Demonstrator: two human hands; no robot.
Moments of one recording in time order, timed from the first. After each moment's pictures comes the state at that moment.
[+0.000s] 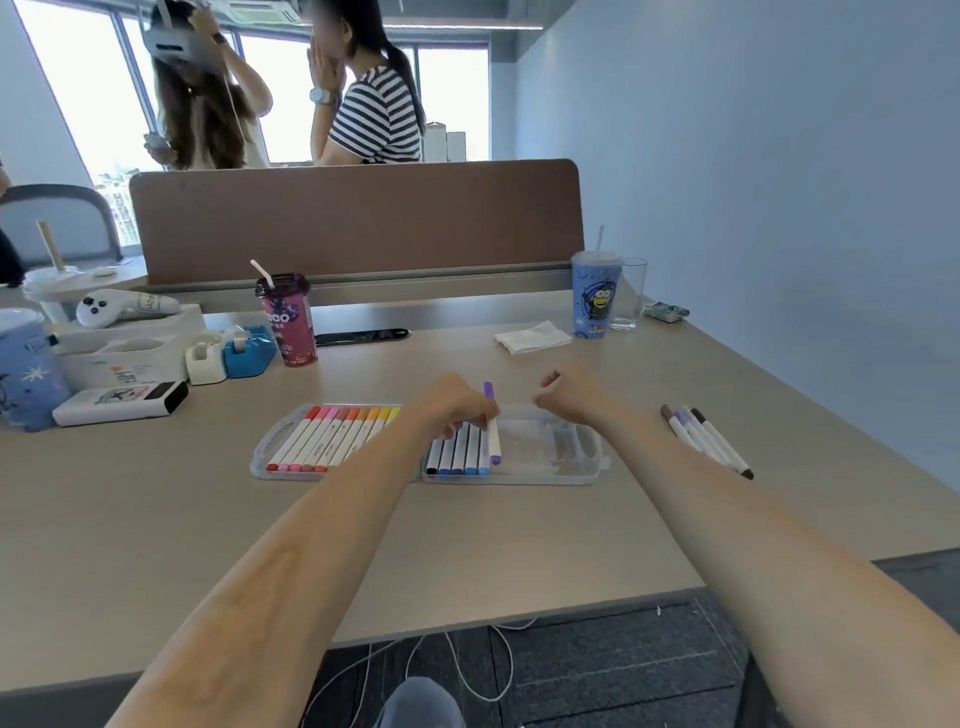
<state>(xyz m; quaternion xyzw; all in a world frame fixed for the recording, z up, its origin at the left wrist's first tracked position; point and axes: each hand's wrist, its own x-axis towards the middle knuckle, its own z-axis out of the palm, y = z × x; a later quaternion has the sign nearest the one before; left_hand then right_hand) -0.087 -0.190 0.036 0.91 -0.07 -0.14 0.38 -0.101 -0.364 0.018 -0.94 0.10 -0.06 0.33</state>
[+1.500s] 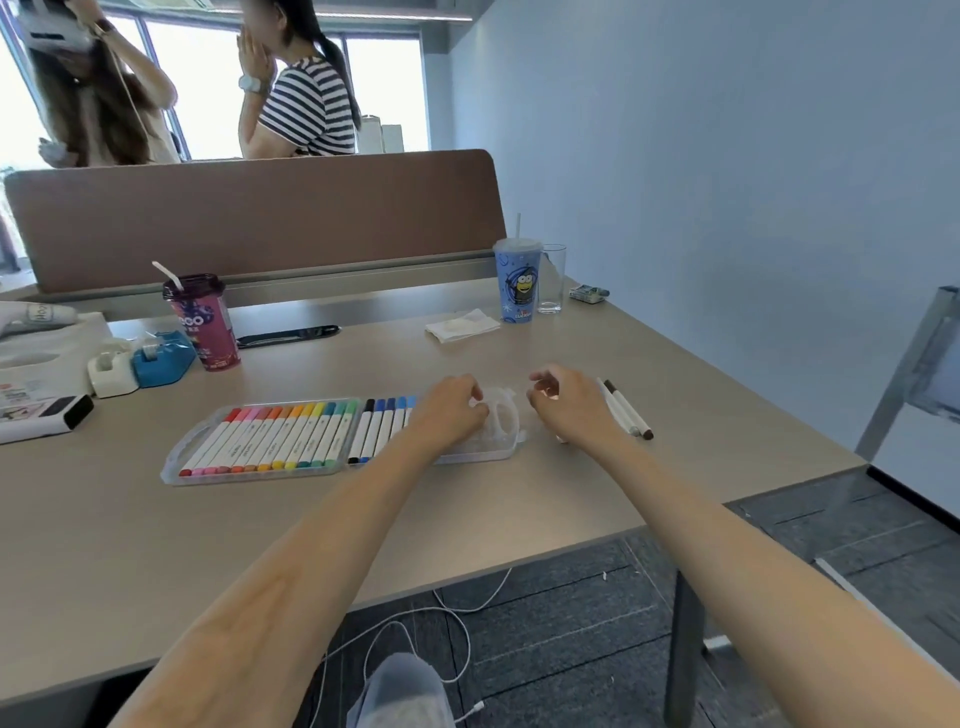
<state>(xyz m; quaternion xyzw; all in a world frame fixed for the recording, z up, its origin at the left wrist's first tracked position) -0.119 -0.266 -0.003 0.94 -0.26 0.04 0.23 -0.190 -0.429 -0.008 -0.90 0.10 -0.20 0.37</state>
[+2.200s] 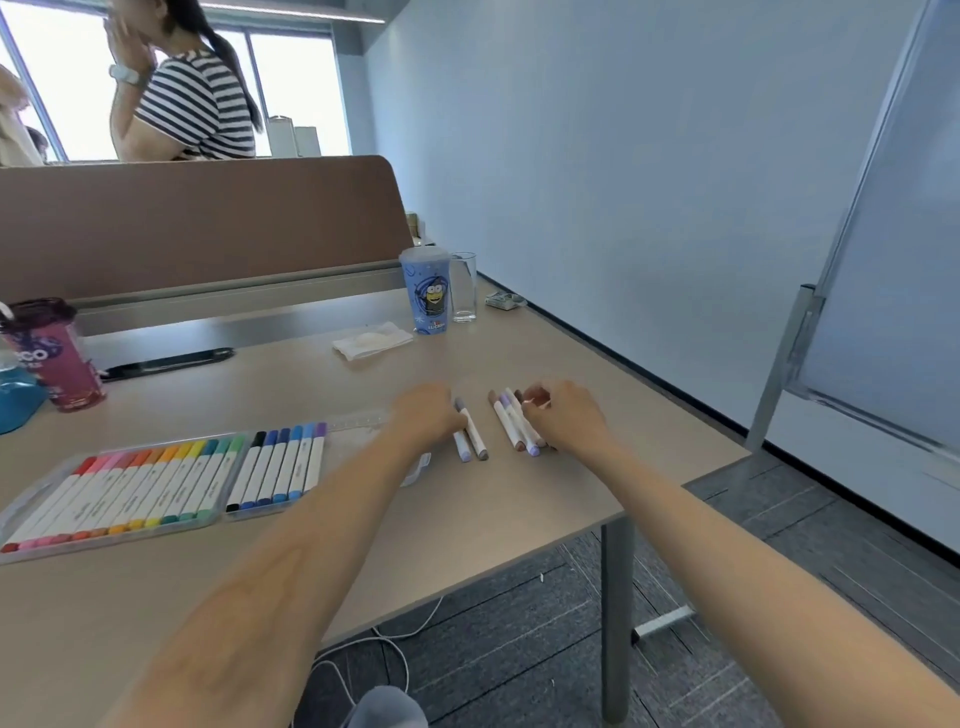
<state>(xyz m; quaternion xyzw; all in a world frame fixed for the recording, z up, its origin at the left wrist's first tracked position) -0.125 -0.365 0.011 0.96 -0.26 -0.01 0.10 -0.231 -0.515 -0.001 -0.92 0.20 -0.18 0.29</state>
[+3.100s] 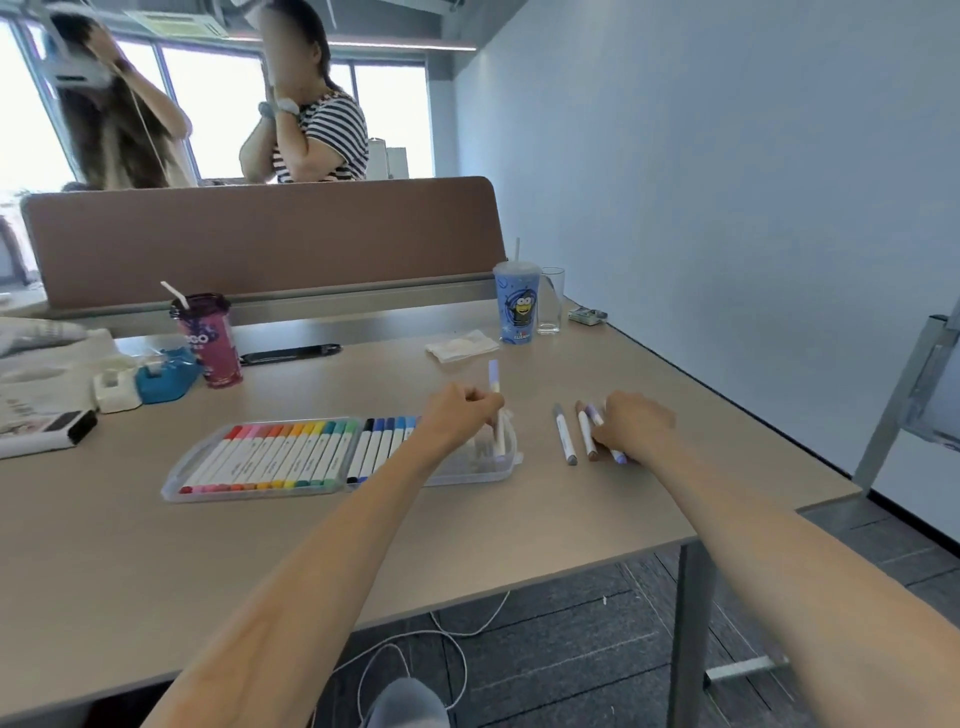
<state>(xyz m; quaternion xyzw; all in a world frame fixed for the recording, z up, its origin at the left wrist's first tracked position) -0.144 -0.268 0.028 0.86 -0.19 -0.05 0.47 -0.202 -0.486 0.011 -0.96 0.27 -0.05 0.06</state>
